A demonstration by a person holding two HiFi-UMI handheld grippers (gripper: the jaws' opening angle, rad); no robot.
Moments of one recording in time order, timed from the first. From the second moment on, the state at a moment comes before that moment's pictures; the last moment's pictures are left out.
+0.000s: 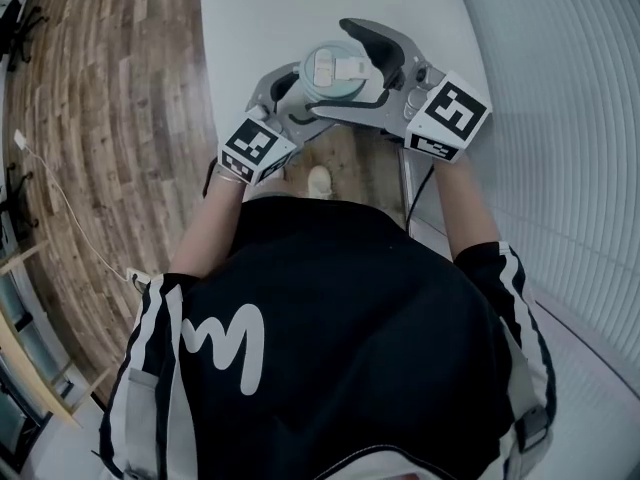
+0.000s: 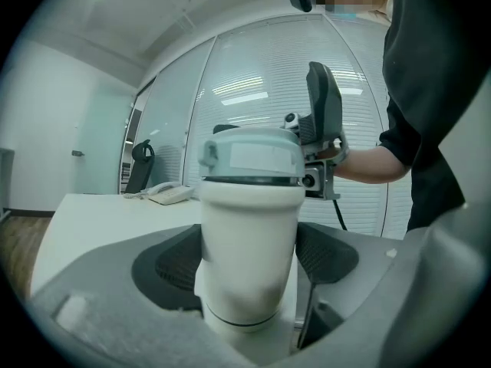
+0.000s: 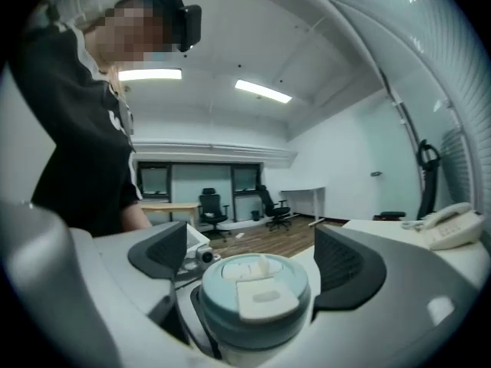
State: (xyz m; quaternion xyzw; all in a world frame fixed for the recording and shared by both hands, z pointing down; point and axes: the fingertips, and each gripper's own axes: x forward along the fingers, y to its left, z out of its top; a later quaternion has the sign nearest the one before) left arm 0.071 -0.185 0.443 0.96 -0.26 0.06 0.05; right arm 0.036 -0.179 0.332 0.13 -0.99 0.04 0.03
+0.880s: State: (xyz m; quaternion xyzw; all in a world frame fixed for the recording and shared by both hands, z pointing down) left arm 0.070 -0.178 0.445 0.96 -0.25 0.06 0.06; right arm 0.023 -0.191 0.356 0.23 -0.97 0.03 0.07
